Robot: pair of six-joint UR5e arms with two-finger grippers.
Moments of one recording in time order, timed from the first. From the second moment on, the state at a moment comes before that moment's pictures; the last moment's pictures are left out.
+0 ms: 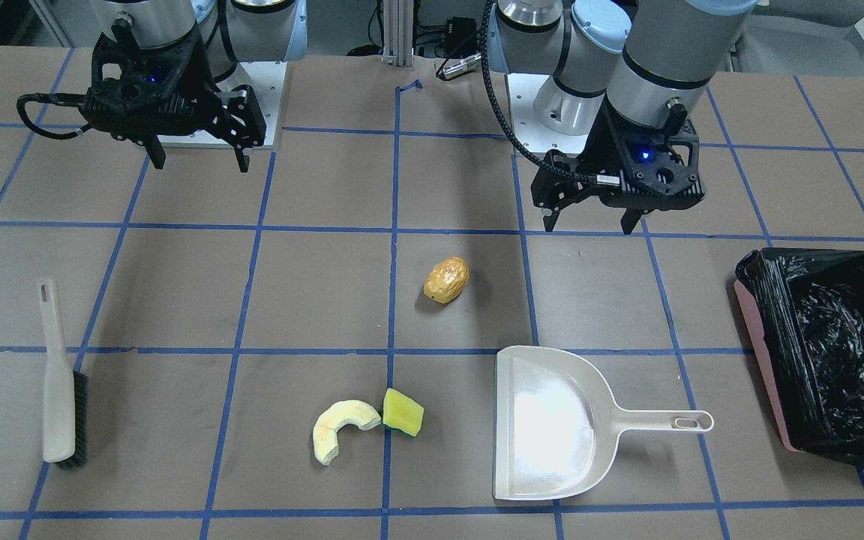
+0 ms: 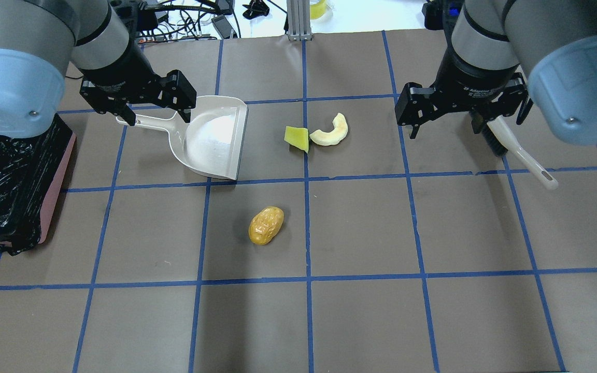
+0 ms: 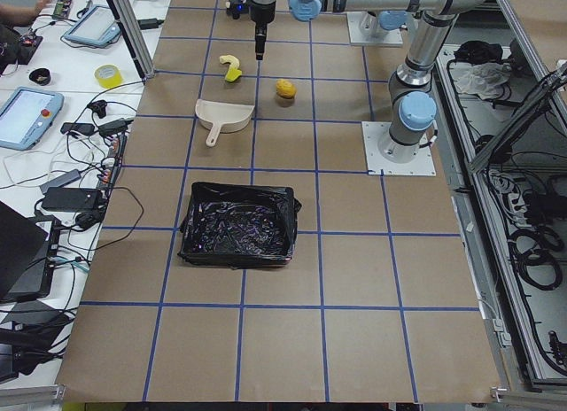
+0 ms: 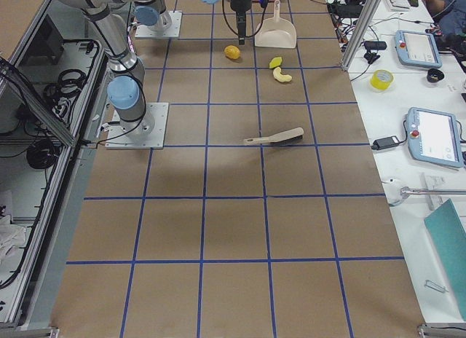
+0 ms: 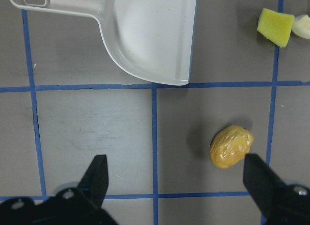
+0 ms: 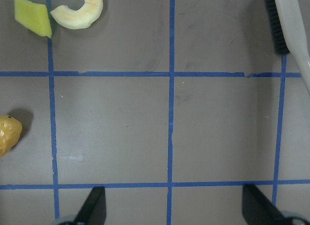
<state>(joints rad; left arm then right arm) -1.60 -1.59 -1.61 -1.42 1.56 -0.03 1.66 -1.64 1.63 -1.60 -1.62 0.08</state>
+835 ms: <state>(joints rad) -1.60 -1.59 -1.63 -1.42 1.56 -0.03 1.59 -1.53 1.63 -1.62 -1.62 -0.08</state>
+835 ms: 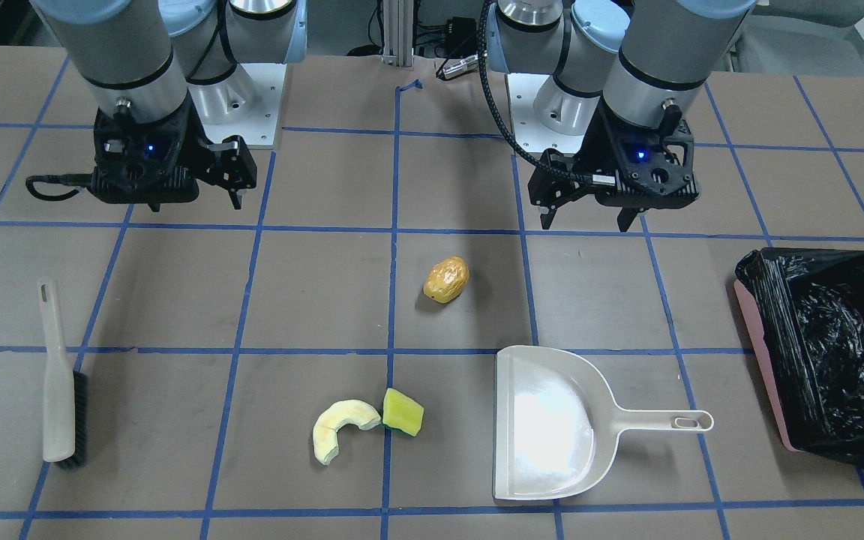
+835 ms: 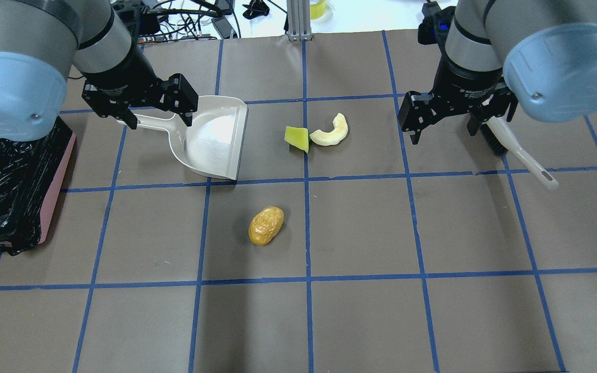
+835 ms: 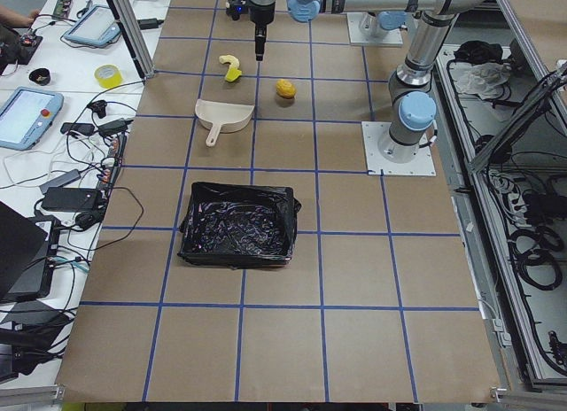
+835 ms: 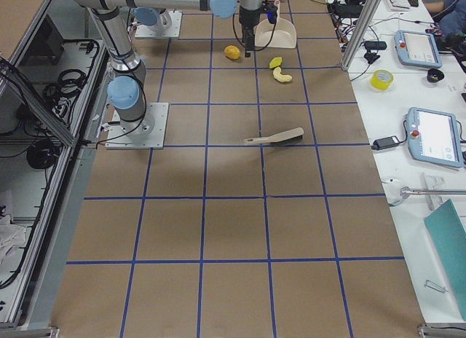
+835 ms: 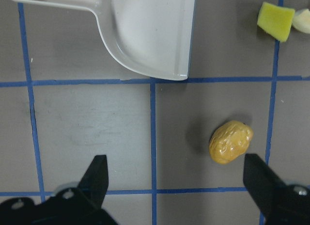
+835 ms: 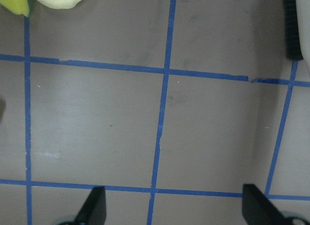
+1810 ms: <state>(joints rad) -1.49 -1.65 -1.65 -1.35 1.57 0.49 1.25 -1.29 1.77 -1.97 -1.68 -0.63</state>
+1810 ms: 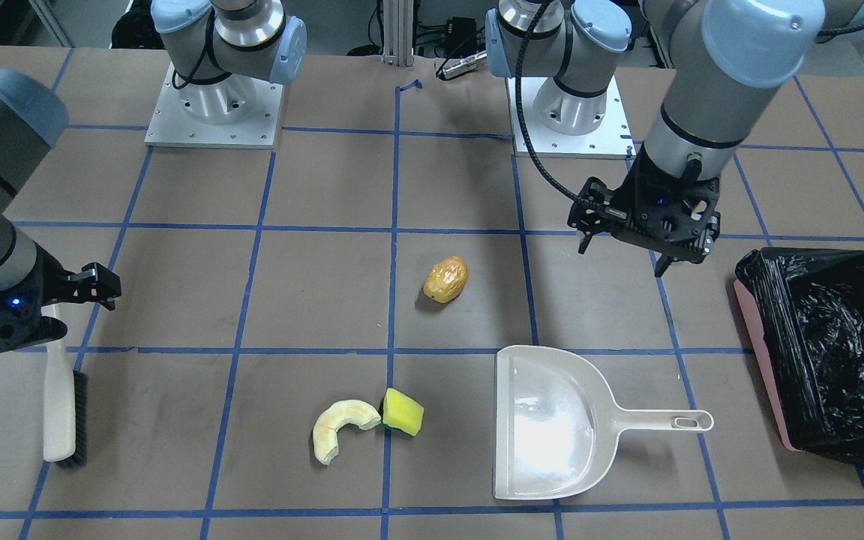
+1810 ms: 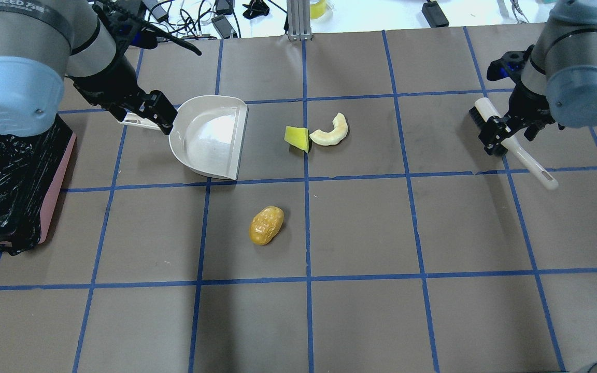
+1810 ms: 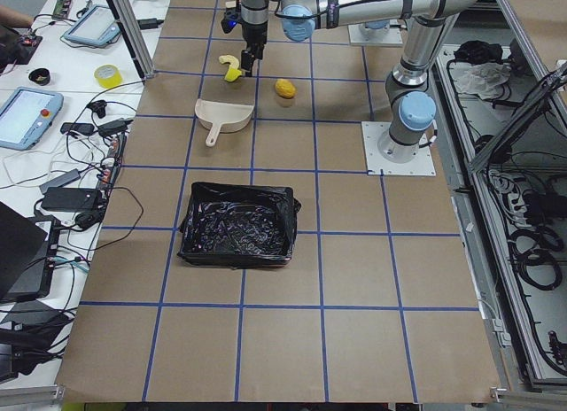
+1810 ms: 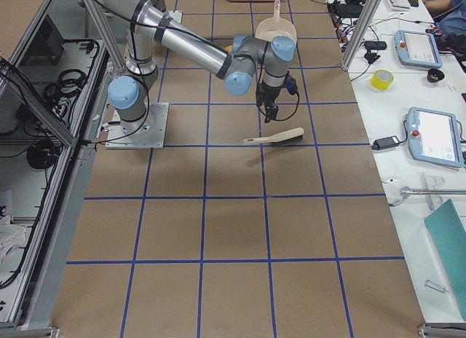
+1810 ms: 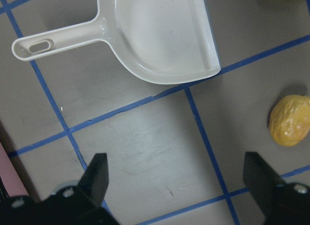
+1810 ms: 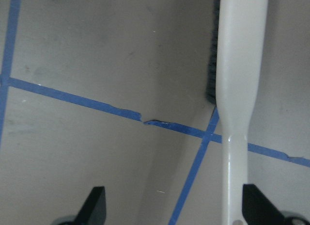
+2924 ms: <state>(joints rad) -1.32 -1.88 -1.54 -1.23 1.56 1.57 1.13 -1.28 1.92 -2.14 -1.70 -0.78</state>
